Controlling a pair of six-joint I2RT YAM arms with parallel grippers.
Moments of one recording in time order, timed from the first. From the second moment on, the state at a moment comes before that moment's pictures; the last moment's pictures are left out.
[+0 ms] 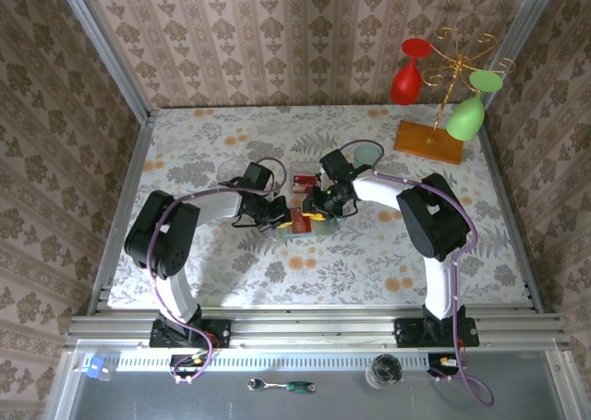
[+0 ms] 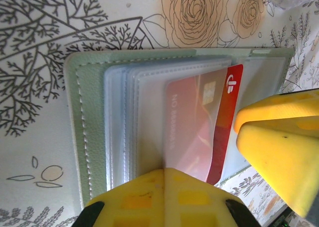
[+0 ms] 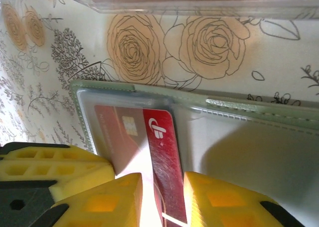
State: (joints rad) left arm -0.54 1.79 0.99 -0.32 0.52 -0.75; right arm 0.51 2.01 1.29 -0.43 -0.50 0.70
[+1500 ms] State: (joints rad) left arm -0.54 1.80 0.99 -0.32 0.52 -0.75; right arm 0.45 1.91 1.17 -0.40 -0.53 0.70
